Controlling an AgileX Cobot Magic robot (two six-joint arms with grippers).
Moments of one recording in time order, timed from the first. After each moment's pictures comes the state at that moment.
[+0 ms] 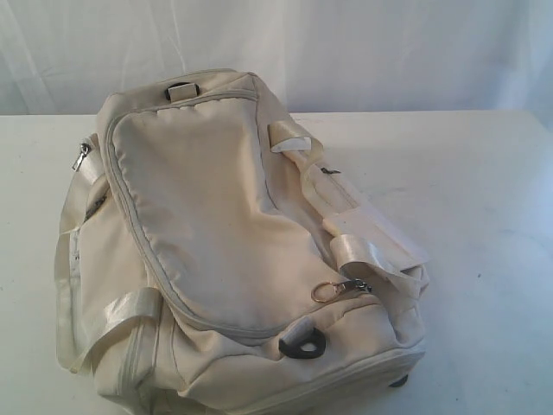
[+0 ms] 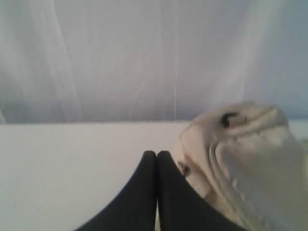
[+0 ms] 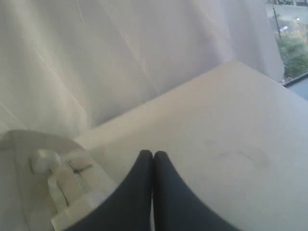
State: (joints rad) left arm -0.01 0.60 -0.67 0.14 0.33 -0.19; right arm -0.19 0.23 -0.27 0.00 0.27 0.49
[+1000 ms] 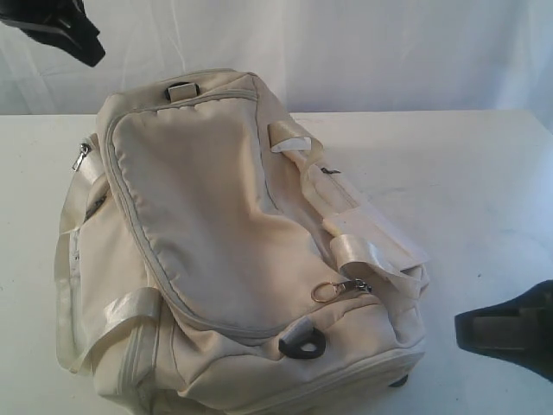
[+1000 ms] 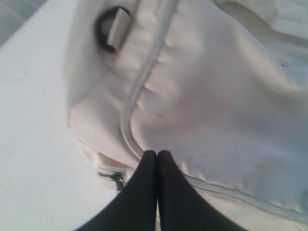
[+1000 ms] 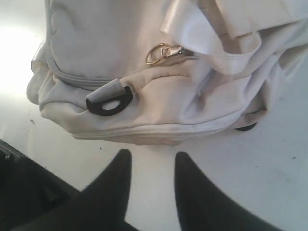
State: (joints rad) left arm -0.11 1.67 -1.83 -0.21 1.24 0.58; right arm -0.19 0.73 -0.56 0.78 1.12 -0.45
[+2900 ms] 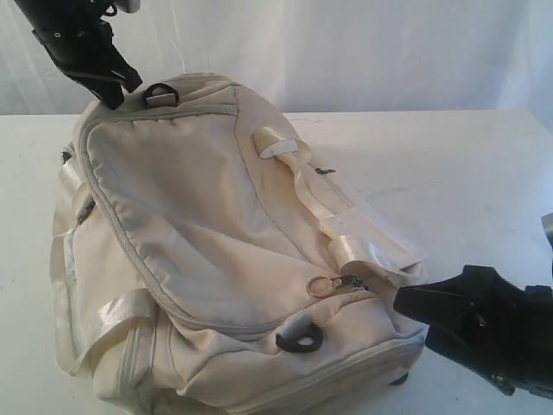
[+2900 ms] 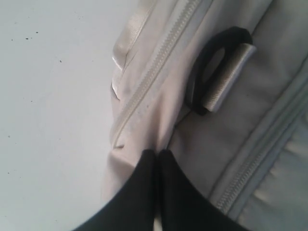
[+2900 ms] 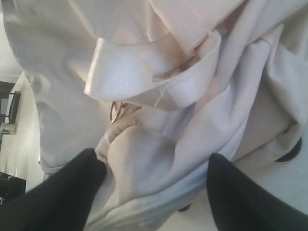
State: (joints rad) left arm -0.09 2.09 -2.17 -0.07 1.32 0.45; right arm -0.19 1.04 -0.23 1.52 0.81 -0.88
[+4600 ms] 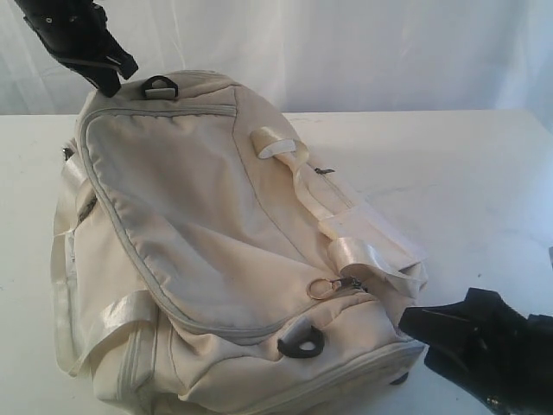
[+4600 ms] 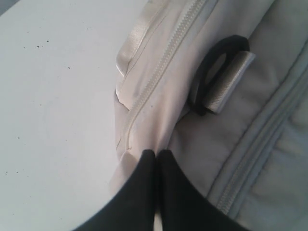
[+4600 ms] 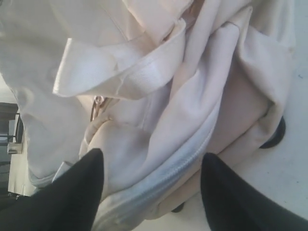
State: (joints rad) left arm -0.09 2.05 -2.17 -0.08 1.32 0.45; right arm -0.19 1.07 -0.12 1.70 0.79 -1.02
